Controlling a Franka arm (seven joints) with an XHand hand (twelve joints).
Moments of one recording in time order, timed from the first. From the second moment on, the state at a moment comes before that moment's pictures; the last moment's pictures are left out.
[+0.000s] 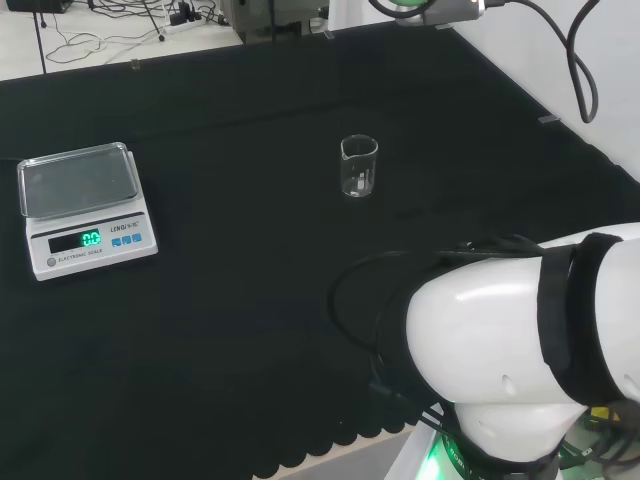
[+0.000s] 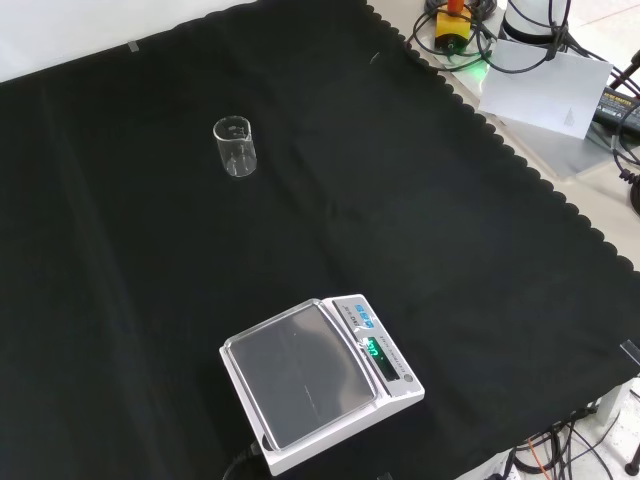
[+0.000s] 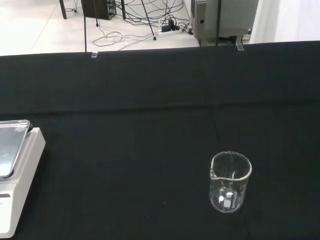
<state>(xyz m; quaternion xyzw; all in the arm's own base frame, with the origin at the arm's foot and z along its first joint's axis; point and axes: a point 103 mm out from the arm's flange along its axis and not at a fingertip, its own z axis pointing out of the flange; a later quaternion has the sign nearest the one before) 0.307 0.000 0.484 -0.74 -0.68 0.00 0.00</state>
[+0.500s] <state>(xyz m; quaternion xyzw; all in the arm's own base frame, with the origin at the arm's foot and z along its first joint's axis) 0.324 0.003 0.478 -0.73 -0.68 0.01 0.01</state>
